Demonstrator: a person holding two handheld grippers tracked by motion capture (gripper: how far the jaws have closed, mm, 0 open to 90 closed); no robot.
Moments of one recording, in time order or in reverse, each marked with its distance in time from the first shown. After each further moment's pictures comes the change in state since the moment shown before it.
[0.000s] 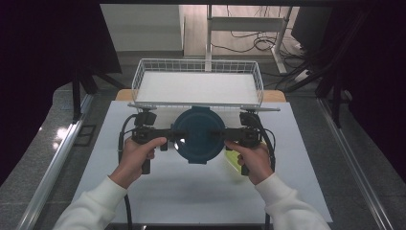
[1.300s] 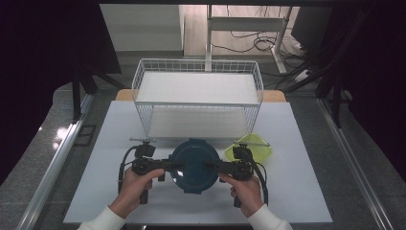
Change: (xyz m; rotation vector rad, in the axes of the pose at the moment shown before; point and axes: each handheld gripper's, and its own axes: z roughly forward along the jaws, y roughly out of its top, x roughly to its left) left arm 0.033 -0.081 0.019 0.070 -0.004 -0.056; right arm -0.027 -0.085 0.031 0.059 -0.004 0.084
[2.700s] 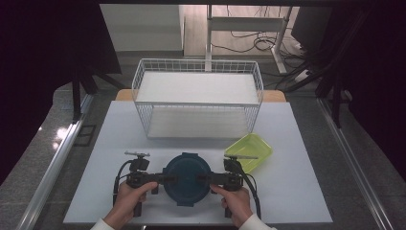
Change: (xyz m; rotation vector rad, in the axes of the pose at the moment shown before) left arm 0.037 -0.042 0.005 0.056 0.009 -0.080; right arm -0.017 -0.035 0.039 0.082 0.025 0.095
